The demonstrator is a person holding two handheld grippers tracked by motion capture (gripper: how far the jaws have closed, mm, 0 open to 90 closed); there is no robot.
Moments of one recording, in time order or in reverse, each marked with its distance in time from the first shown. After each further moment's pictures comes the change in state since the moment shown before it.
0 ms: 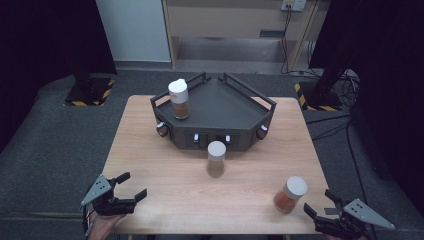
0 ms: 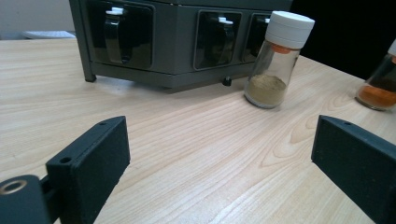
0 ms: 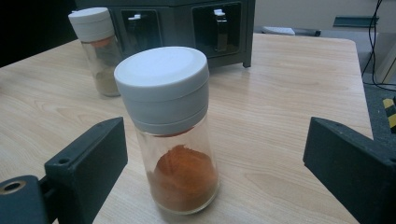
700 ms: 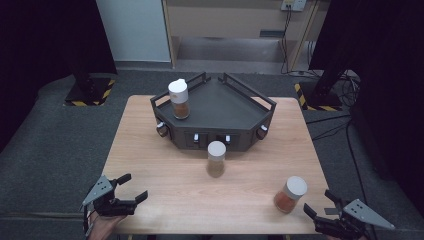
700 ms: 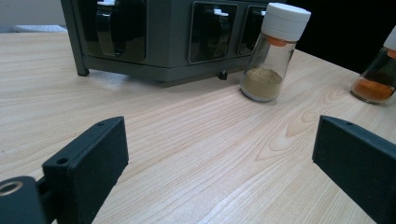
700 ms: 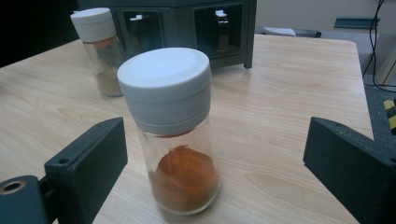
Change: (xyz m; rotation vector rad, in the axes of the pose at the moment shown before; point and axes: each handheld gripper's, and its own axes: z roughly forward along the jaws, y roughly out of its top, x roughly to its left) left arm 0.001 0.002 0.002 0.027 -0.010 -0.002; right arm 0.001 0.000 -0.001 -0.005 0.003 -0.003
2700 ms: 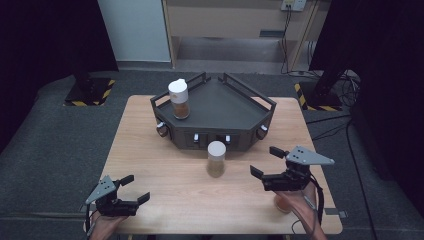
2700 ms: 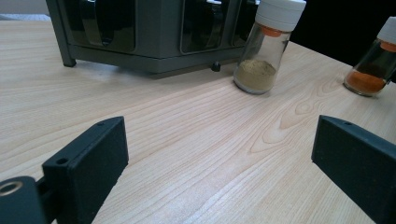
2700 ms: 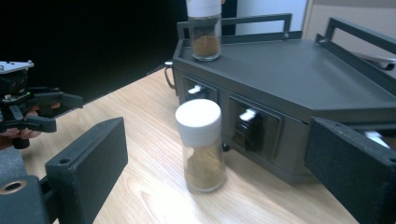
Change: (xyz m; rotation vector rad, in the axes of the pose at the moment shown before) left arm 0.003 0.002 0.005 0.029 -0.029 -0.009; right arm 0.052 0.139 0.118 0.022 0.285 -0.084
